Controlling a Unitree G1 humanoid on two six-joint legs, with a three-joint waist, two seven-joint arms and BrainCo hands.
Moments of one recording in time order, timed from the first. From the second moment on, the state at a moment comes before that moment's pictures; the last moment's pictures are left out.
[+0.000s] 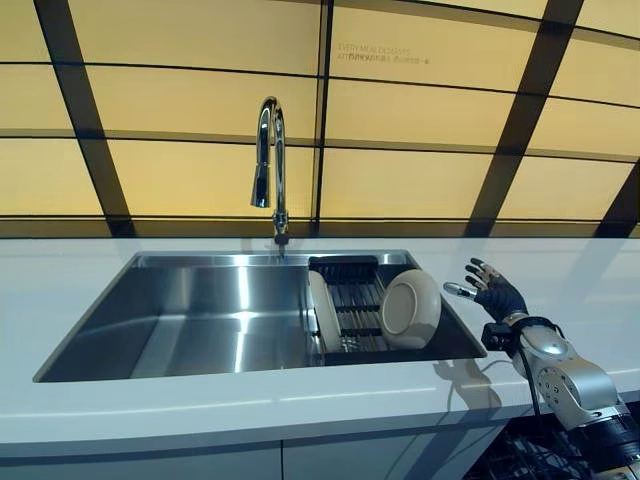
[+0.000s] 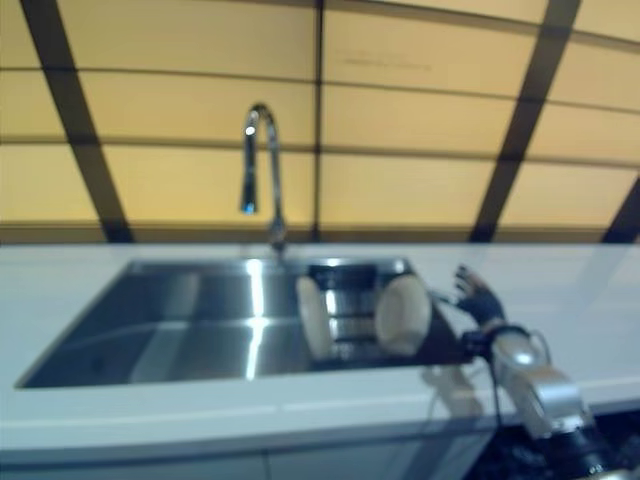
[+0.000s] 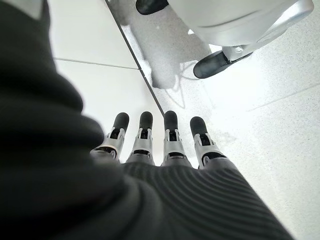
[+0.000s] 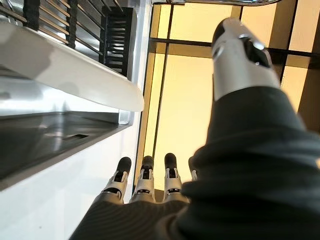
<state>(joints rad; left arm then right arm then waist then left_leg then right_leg) 0.00 0.28 -0.28 1.19 0.06 -0.01 -0.05 -0.40 -0.73 0.06 0.09 0.68 0.33 -0.18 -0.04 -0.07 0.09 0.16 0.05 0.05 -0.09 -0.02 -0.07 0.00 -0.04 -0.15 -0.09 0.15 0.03</state>
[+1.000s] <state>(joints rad) 0.00 0.29 -0.30 1.17 0.07 0.01 -0.06 -0.42 -0.67 0.20 0.27 0.70 0.46 -0.14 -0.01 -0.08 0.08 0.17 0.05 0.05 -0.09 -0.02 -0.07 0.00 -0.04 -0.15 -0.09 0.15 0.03</state>
